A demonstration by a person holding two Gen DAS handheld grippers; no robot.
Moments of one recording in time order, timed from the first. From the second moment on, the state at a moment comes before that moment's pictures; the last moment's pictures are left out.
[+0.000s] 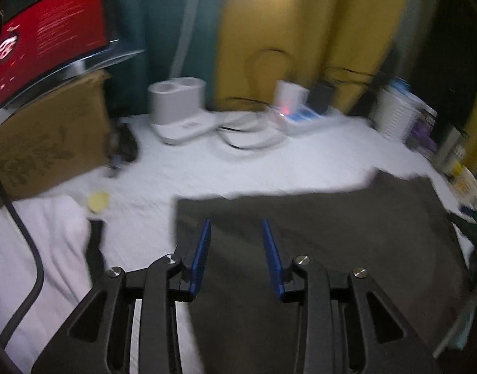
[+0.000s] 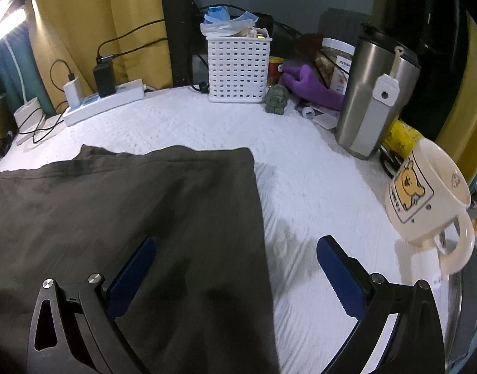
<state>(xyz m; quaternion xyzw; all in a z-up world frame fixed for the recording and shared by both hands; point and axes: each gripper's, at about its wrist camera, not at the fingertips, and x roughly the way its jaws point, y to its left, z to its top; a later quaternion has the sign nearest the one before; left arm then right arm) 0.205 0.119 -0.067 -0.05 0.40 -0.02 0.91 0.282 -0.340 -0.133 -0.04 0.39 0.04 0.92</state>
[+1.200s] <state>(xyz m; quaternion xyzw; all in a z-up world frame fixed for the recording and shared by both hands) 0.080 0.023 -0.092 -0.01 0.40 -0.09 0.91 0.154 -0.232 -0.157 -0.10 0.40 0.15 0.90</state>
